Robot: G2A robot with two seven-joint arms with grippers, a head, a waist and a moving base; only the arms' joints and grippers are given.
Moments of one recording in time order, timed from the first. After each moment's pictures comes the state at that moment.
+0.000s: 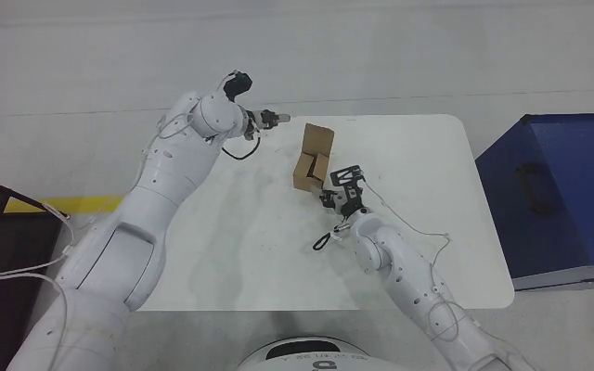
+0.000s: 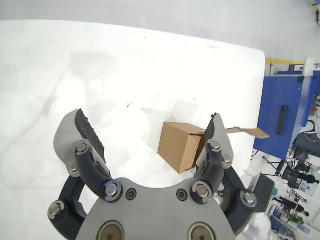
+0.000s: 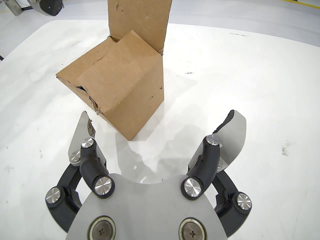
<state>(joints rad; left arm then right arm) 0.47 -1.40 -0.80 -0.74 0.29 0.19 -0.81 -1.35 -1.29 1.01 -1.41 -1.14 0.08 0.07</state>
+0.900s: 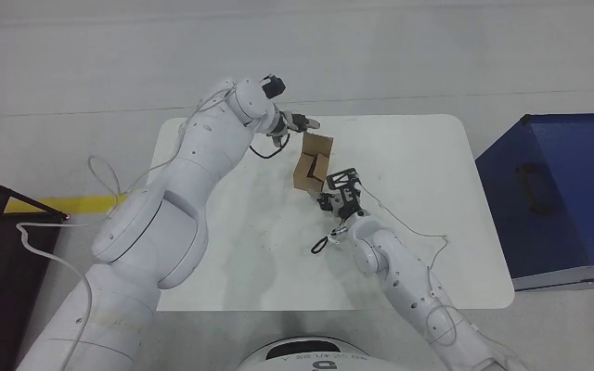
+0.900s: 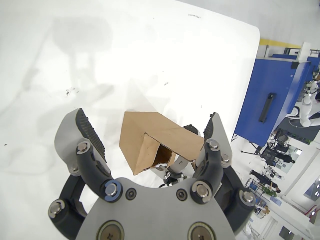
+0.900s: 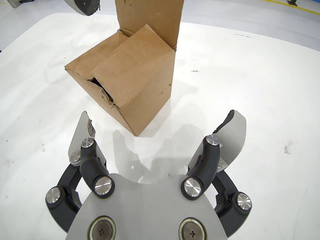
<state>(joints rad) 0.26 -1.64 -0.65 -0.28 0.13 0.05 -0.95 -1.37 -1.31 1.02 -1.42 -1.19 0.09 0.09</state>
